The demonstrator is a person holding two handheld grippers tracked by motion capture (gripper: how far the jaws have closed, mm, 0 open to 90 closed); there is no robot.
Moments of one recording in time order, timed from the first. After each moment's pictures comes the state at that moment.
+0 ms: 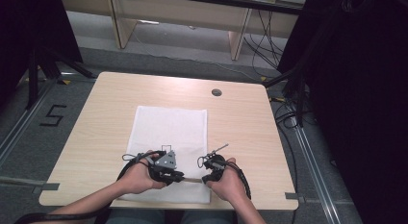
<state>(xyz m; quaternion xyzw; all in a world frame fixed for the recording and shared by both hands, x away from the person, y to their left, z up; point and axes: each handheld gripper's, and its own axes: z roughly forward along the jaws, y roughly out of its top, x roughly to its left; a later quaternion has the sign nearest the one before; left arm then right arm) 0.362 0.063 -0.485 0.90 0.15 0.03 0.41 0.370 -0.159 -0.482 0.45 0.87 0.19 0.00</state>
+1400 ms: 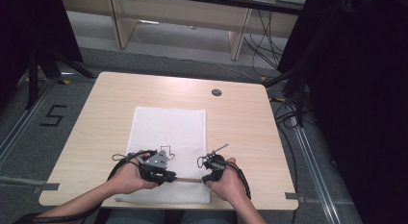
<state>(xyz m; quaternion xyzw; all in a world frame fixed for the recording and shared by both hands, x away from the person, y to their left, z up) 0.359 0.086 -0.483 0.90 0.15 0.03 0.41 0.370 -0.158 -0.482 0.45 0.87 0.19 0.00</state>
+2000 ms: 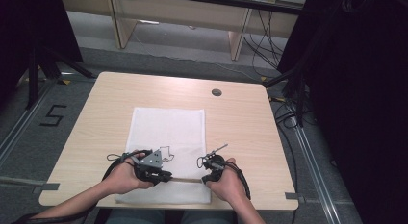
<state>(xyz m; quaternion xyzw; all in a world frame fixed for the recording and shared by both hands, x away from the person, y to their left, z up) 0.357 0.099 -0.482 0.90 0.17 0.03 0.41 0.369 -0.157 -0.481 0.45 0.87 0.19 0.01</state>
